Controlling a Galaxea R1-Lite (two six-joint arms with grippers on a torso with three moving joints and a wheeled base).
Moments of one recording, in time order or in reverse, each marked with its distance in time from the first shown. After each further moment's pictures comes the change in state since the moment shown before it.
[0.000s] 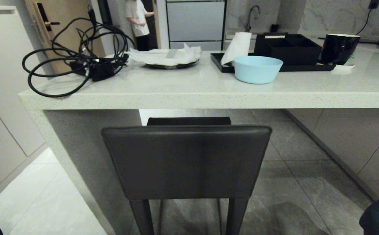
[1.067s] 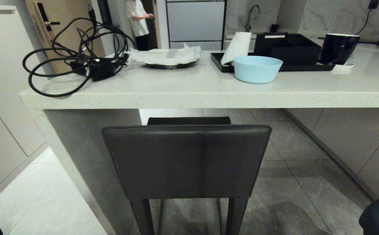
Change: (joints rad) left arm -0.002 0.000 0.000 -0.005 0.002 -0.040; right arm 0.000 0.000 0.000 0.000 0.000 0.009
